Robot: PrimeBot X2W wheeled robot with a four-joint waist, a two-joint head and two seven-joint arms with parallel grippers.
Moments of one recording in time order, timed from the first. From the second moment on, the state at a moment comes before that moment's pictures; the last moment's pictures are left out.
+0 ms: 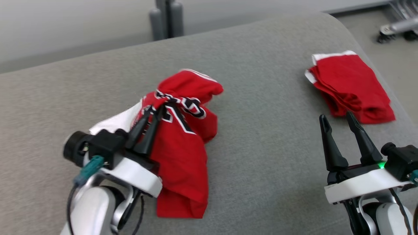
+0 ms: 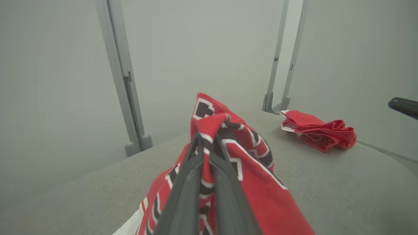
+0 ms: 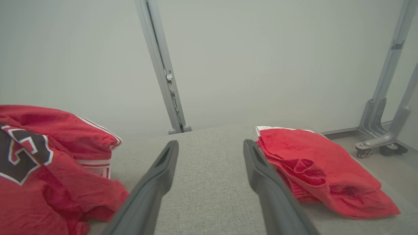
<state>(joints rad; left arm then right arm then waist) -0.25 0.17 -0.27 -0.04 -0.23 -0.10 -0.03 -0.13 -0.05 0.06 -0.04 0.28 0.13 -0.06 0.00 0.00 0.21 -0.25</state>
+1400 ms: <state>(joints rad) -0.16 0.26 -0.14 0.14 -0.43 0.09 -0.23 -0.11 -0.06 0.04 0.02 0.25 0.13 -0.05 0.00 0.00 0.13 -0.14</state>
